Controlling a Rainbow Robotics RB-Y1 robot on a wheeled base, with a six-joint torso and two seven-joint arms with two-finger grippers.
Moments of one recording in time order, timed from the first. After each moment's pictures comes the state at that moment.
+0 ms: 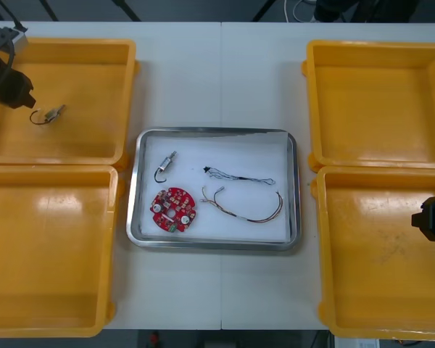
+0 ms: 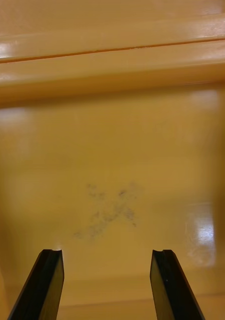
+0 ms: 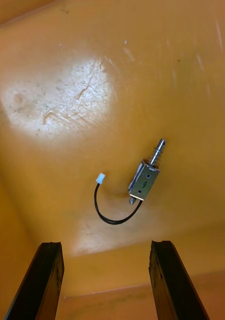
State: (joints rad) right arm -0.01 -0.43 -0.38 -2.39 -0.54 1.92 1.38; left arm -0.94 0.96 -0.37 -1.04 0.94 1.31 -1.78
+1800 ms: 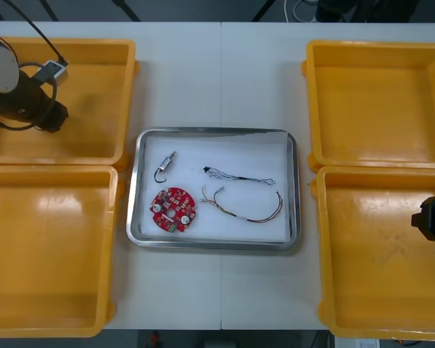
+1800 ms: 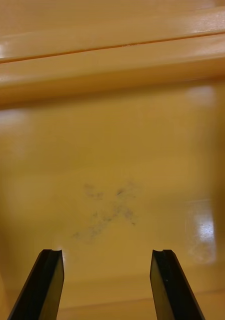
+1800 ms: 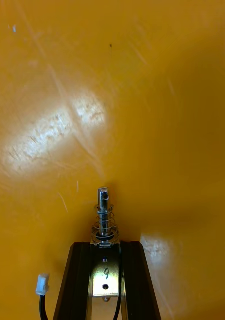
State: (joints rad) right arm -0.01 -0.43 -0.37 -2.39 -0.52 1.92 1.35; left arm -0.93 0.86 -0.54 -0.90 0.98 1.05 -1.90
